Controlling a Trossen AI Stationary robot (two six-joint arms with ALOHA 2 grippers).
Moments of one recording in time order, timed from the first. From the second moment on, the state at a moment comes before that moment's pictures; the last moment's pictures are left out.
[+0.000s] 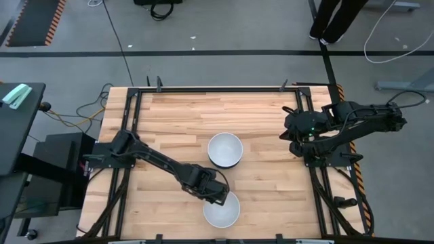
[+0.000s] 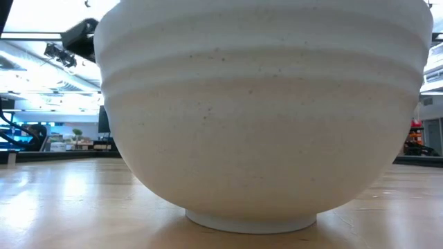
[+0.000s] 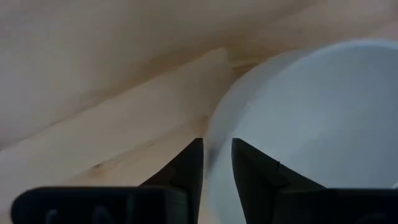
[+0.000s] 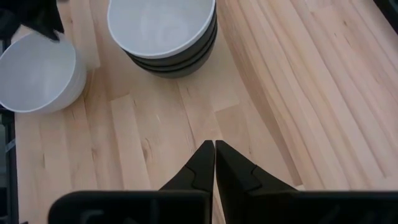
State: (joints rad) left arm -0.41 2.04 1.64 -0.87 0.07 -1.59; right arm 0.15 0.87 1.07 -1.17 0.16 0.44
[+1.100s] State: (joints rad) left arm -0.41 2.13 1.65 -0.78 0.06 -1.60; right arm 0.15 0.87 1.07 -1.15 0.16 0.44
